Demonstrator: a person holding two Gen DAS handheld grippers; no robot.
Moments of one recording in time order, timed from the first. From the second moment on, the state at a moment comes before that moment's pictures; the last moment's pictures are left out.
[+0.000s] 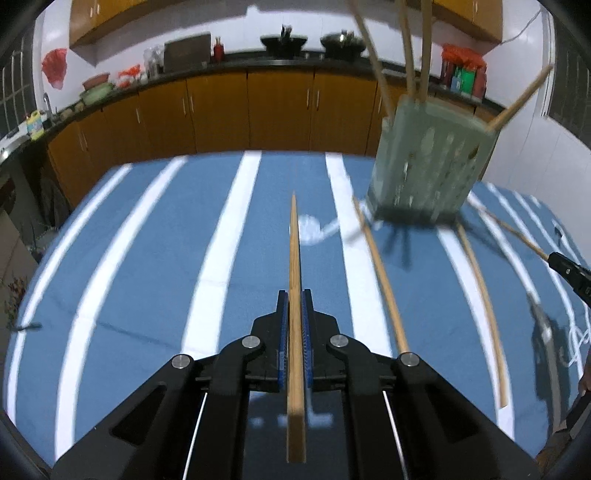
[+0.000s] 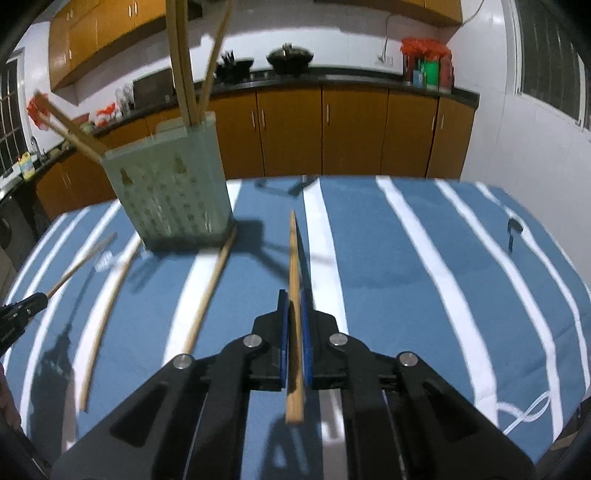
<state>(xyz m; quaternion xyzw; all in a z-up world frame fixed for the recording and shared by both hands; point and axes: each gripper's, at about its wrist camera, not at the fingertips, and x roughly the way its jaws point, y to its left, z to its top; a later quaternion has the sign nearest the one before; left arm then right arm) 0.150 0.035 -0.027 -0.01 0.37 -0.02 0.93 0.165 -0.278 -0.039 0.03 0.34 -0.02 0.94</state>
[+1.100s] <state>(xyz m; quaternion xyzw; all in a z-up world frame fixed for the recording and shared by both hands) 0.154 -0.001 0.165 -0.07 0.13 -0.14 0.98 0.140 -0.254 0.171 0.08 0.03 0.08 0.99</state>
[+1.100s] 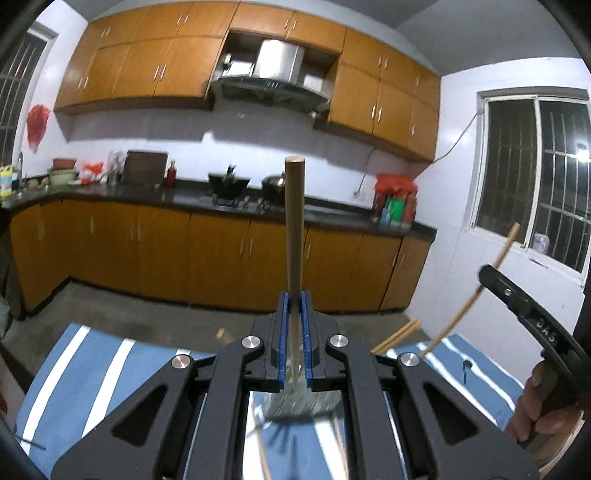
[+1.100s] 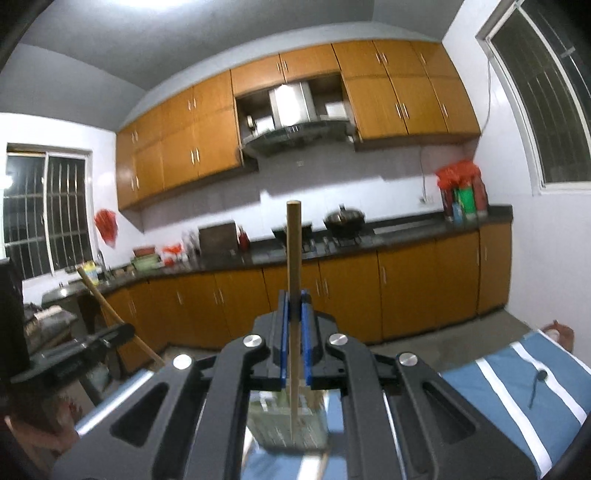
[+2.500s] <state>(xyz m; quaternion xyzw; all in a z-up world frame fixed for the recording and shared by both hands) 0.143 0.034 0.061 -0.06 0.22 -0.03 0.97 0.170 -0.301 -0.015 0.11 0.31 -0.02 0.94</state>
